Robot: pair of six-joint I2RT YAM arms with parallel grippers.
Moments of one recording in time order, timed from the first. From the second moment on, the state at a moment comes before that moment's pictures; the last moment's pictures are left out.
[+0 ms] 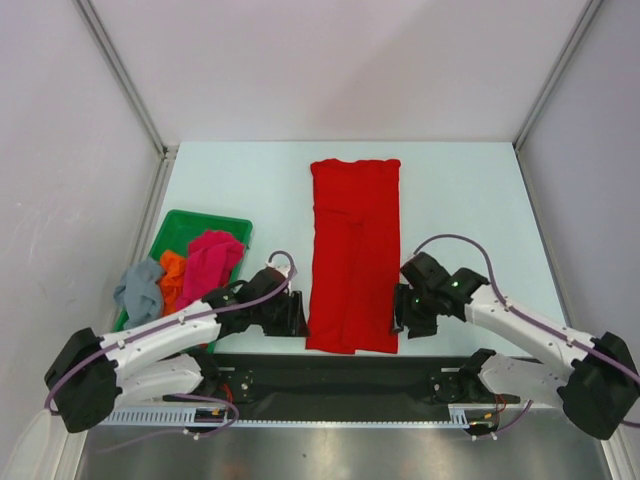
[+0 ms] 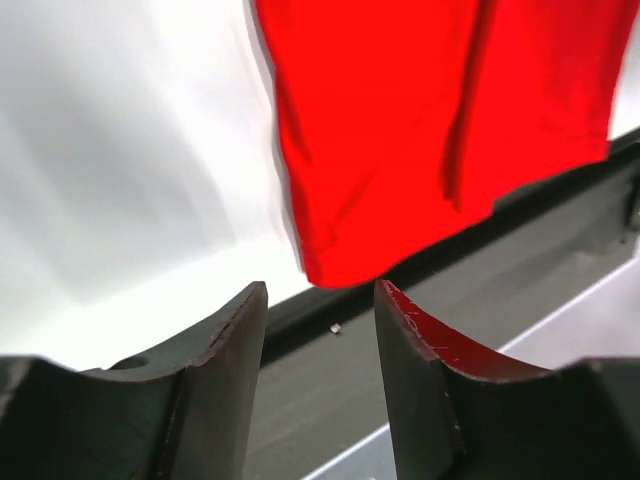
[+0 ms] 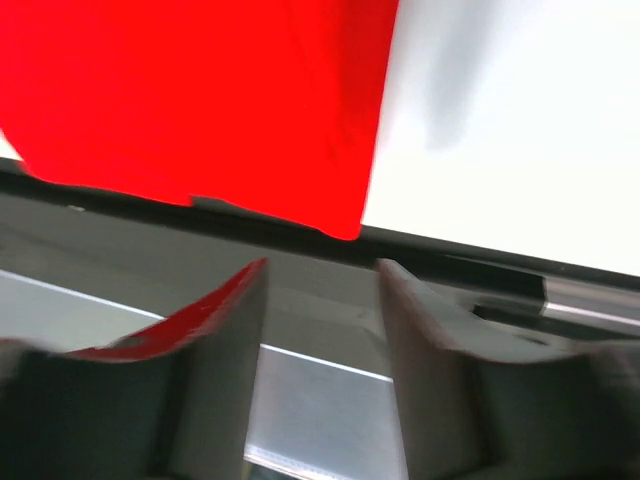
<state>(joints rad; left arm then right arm) -0.86 1.06 0.52 -0.45 0.14 -0.79 0.75 1.10 0.70 -0.85 -0.12 0.80</state>
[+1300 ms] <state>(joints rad) -0.72 1.17 0.38 -0.24 0.40 -0.95 0.47 1.05 0.40 -0.60 -0.40 0.78</state>
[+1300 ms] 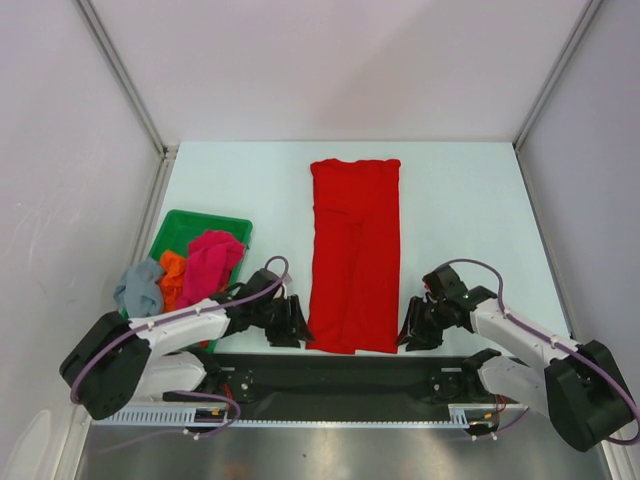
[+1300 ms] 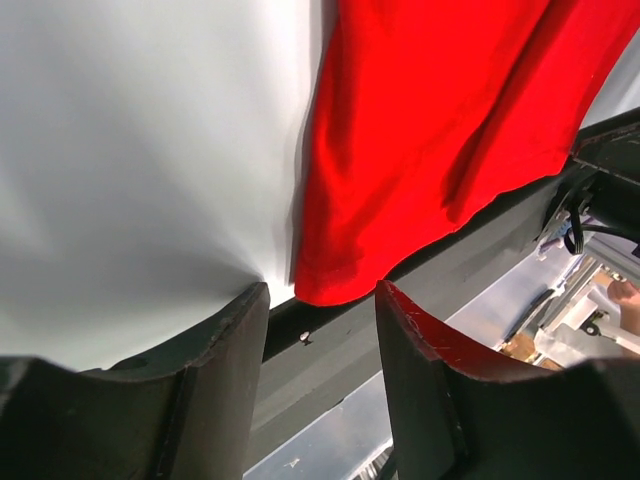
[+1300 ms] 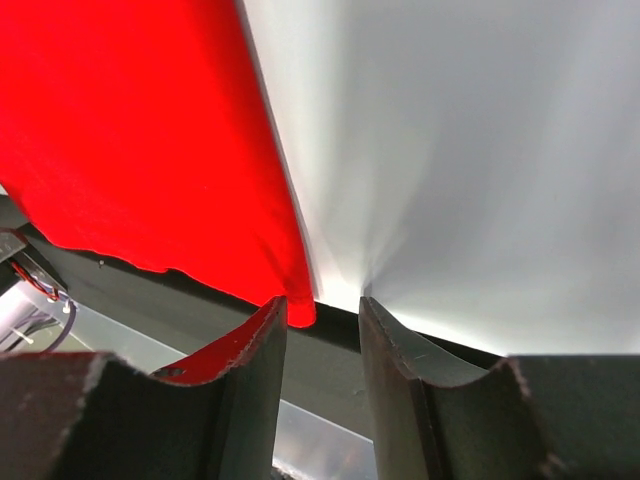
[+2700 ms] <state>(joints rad) -0.72 1.22 0.40 -0.26 0.37 -0.94 0.50 1.06 0.36 -0.54 -0.44 0.82</state>
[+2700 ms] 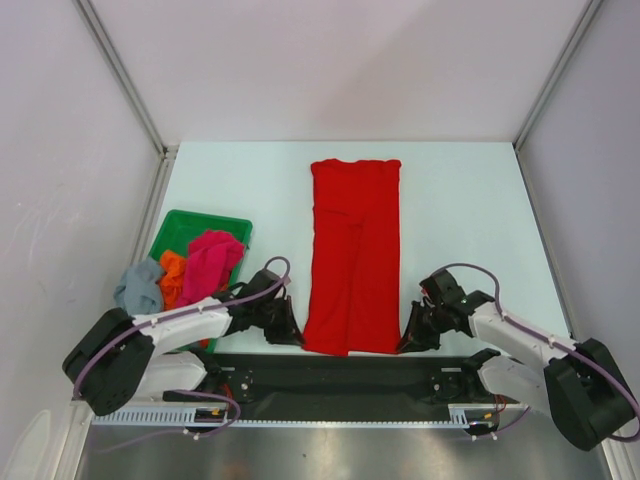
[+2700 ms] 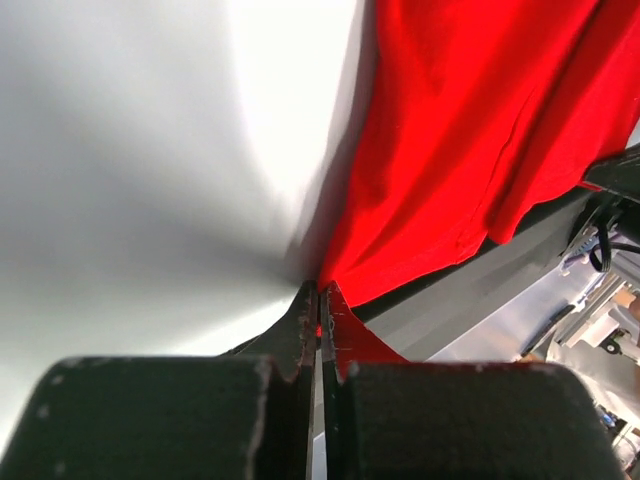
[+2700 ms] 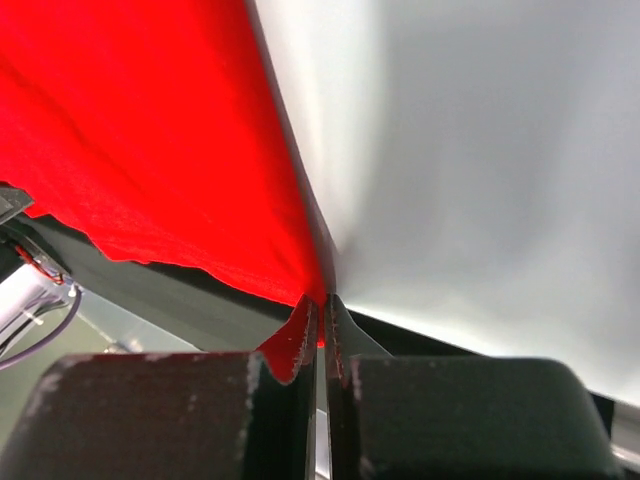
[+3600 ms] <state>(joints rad) -0.79 1.00 0.59 -0.55 0.28 -0.92 0.57 1.04 0.71 -0.82 -0.38 0.79</state>
